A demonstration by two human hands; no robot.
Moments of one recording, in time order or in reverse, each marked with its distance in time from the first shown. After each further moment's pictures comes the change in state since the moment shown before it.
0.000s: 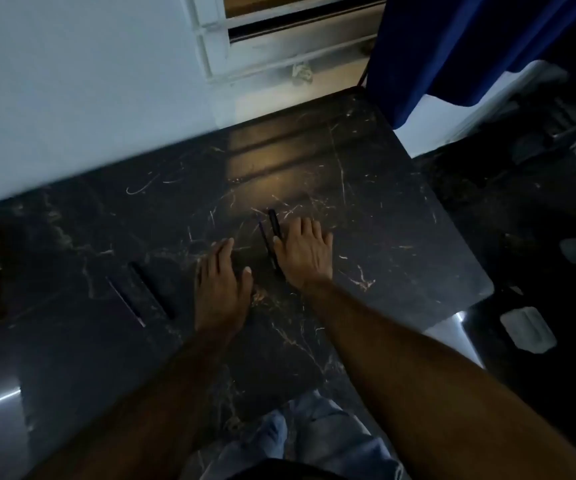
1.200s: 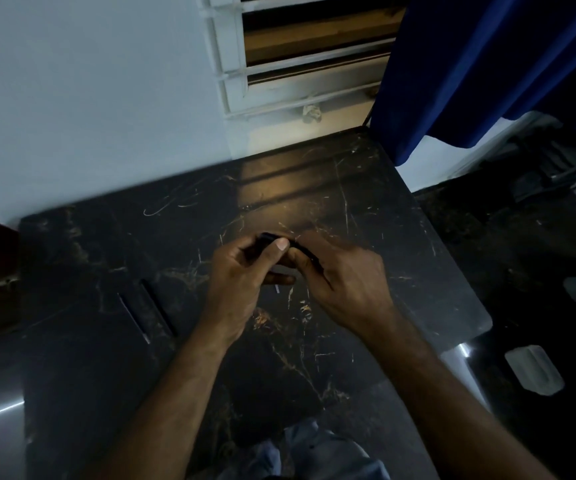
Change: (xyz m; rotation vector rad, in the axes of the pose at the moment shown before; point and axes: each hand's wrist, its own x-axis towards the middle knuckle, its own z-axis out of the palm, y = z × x) left_hand 0.007 0.094 -0.089 -1.249 -0.089 0.079; right_hand -0.055 -0.006 -0.158 0.199 0.225 -0.455
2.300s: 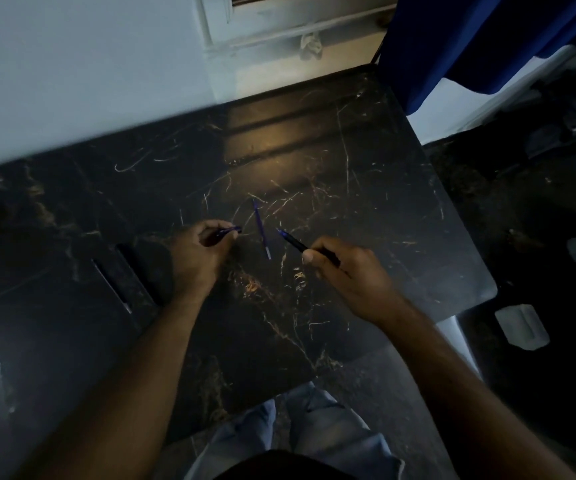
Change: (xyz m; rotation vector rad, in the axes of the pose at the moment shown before) left_hand 0.032 -0.120 -0.083 0.596 0.306 -0.149; right_hand -0.042 0.058 0.037 0.474 -0.373 0.314
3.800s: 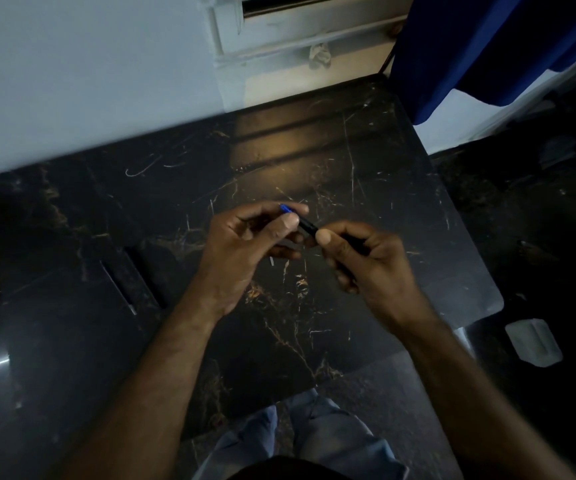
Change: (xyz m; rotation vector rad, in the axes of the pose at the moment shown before) left_hand -0.049 0.130 0.005 -0.552 -0.454 0.183; right_hand -0.002 -0.042 -0.028 0.635 0.124 -0.001
